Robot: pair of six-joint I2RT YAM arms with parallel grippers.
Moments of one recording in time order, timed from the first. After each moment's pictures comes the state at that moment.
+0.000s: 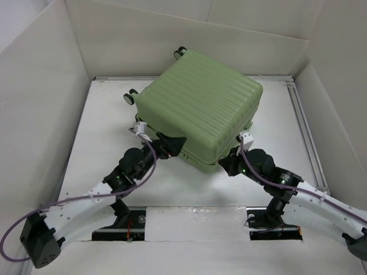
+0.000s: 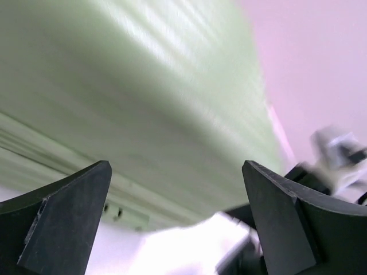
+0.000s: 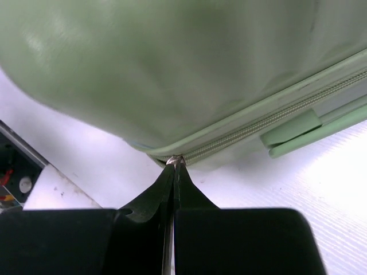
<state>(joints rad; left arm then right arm) -0.81 0.81 0.43 0.32 -0.18 -0.84 0.92 0.70 0.54 -0.25 0.20 0.48</state>
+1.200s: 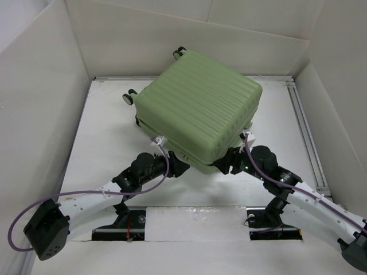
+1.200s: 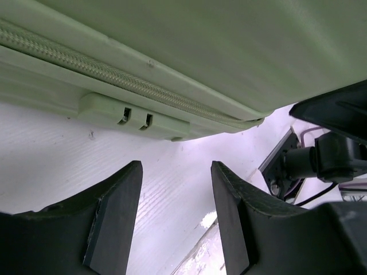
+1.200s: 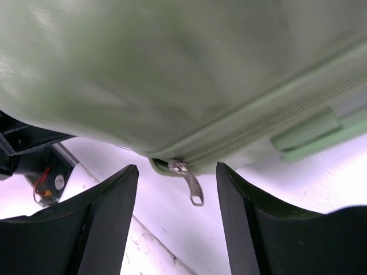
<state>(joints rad) -0.81 0.87 0.28 0.29 0.10 -0.73 0.74 0.72 0.48 -0.15 -0.08 0.55</state>
